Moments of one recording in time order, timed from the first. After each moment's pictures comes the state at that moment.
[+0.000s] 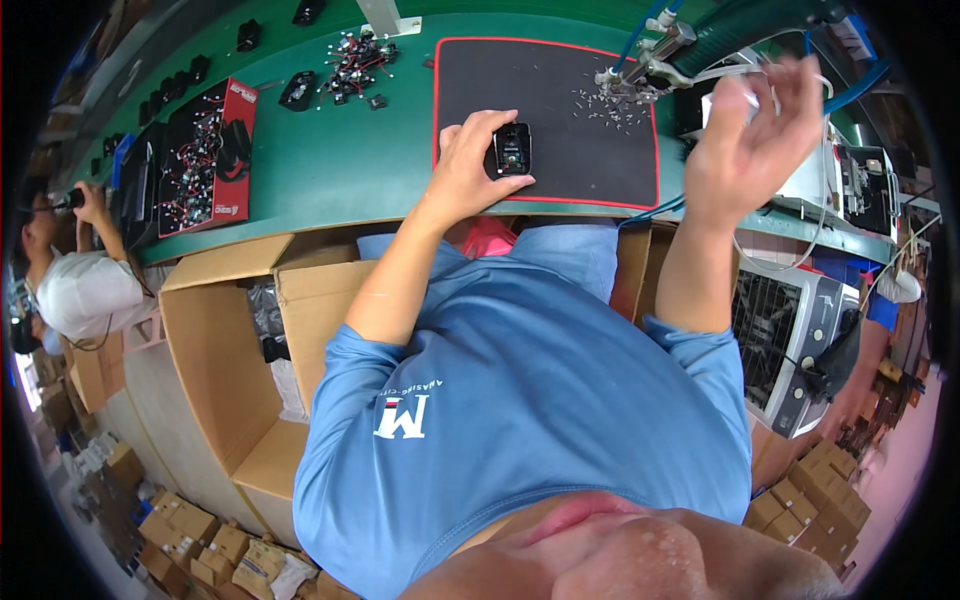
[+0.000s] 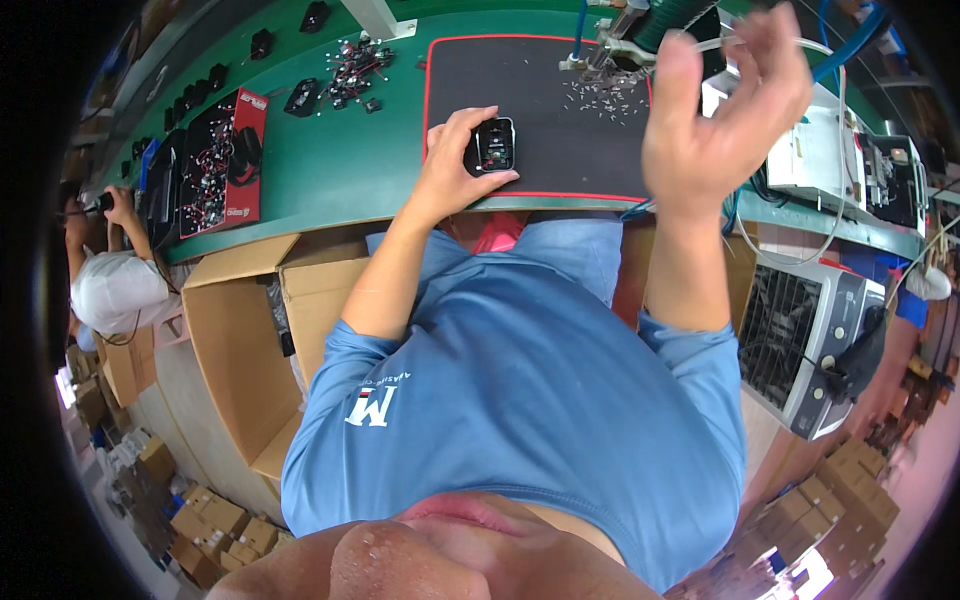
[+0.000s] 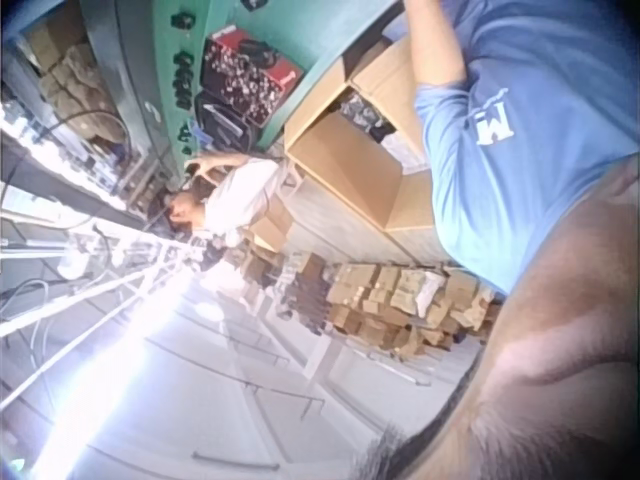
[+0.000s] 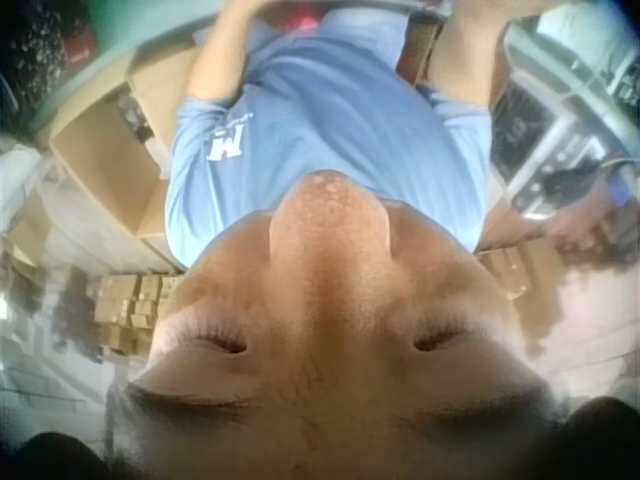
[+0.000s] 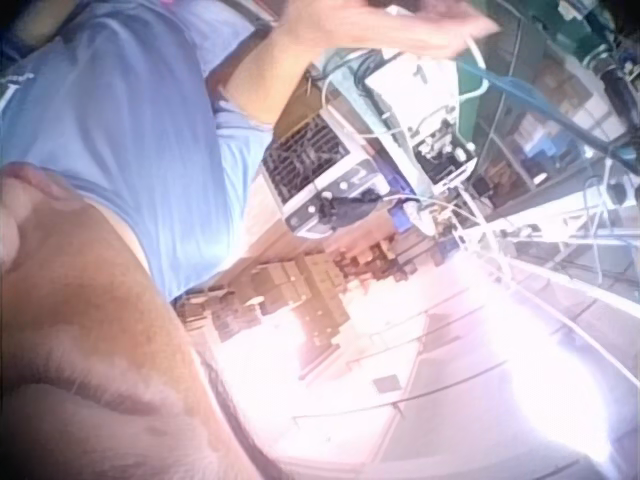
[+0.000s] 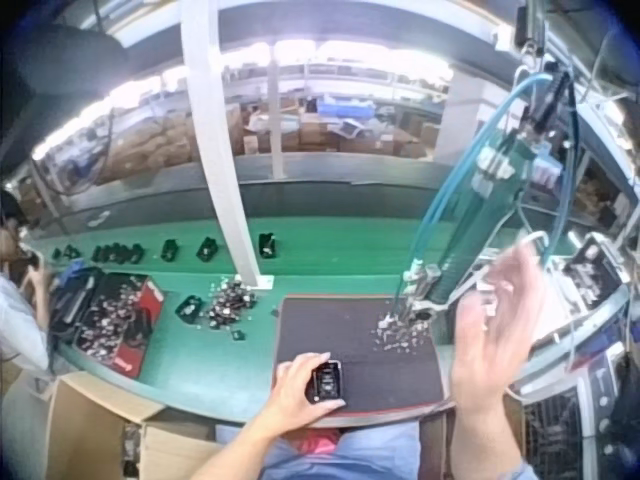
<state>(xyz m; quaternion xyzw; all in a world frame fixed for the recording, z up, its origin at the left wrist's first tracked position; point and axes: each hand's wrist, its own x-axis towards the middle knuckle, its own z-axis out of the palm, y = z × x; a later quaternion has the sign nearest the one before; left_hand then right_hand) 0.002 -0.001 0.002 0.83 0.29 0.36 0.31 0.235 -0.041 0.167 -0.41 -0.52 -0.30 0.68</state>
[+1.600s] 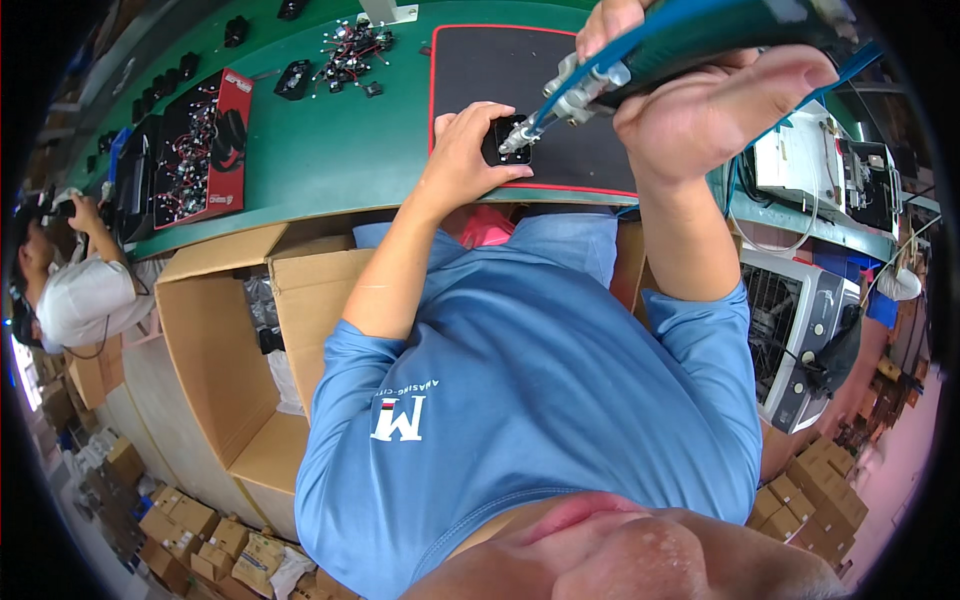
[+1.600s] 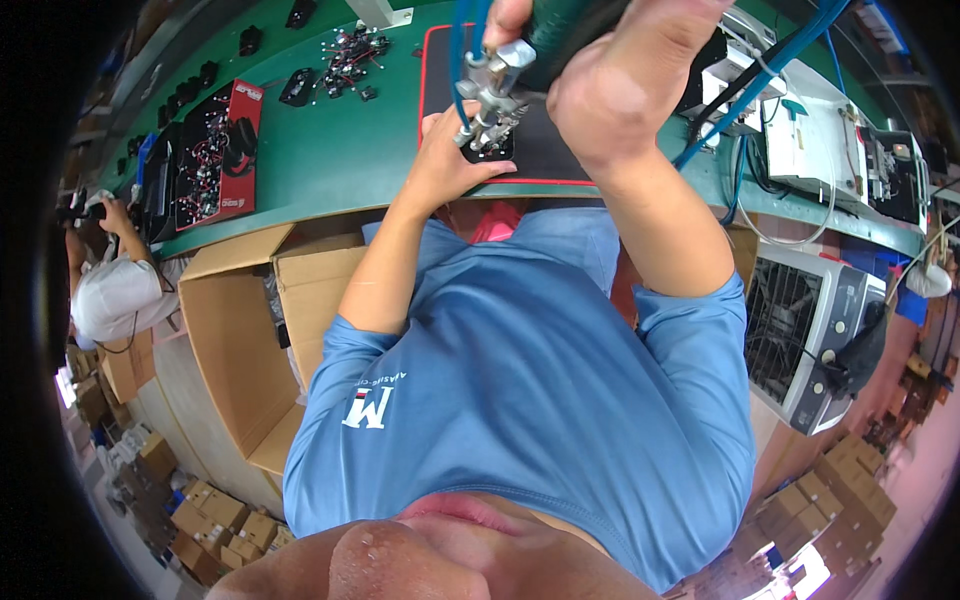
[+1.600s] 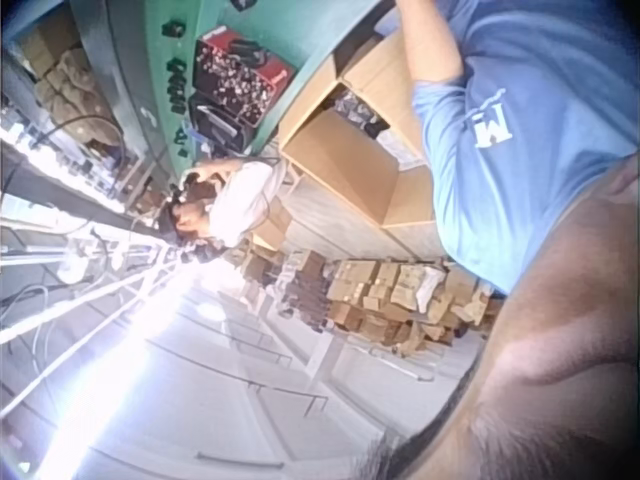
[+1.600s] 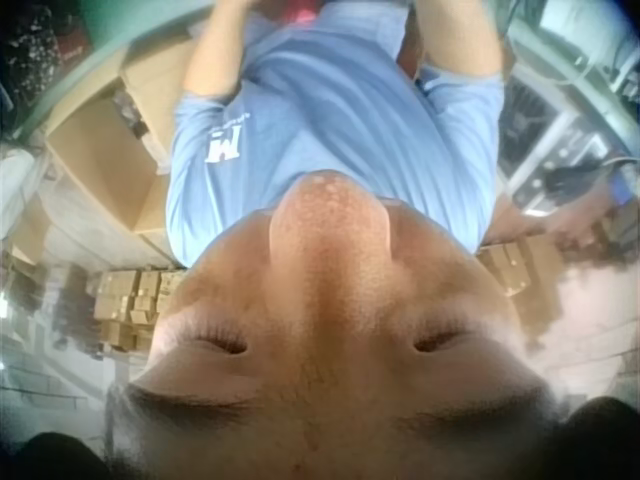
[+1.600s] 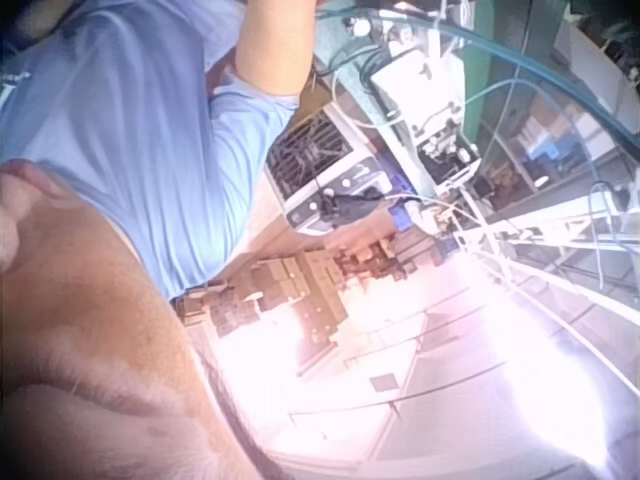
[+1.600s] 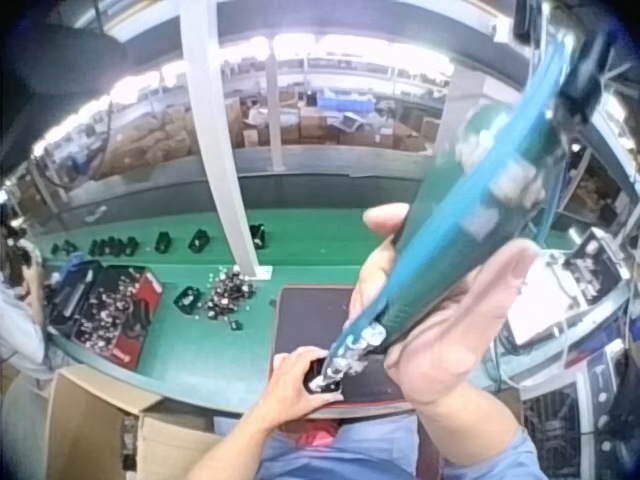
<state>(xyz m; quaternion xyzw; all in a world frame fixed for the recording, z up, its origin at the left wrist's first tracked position) 0.001 0.000 0.007 0.83 0.29 0.37 0.29 0.155 -0.037 0.219 -0.31 -0.46 0.33 0.76</state>
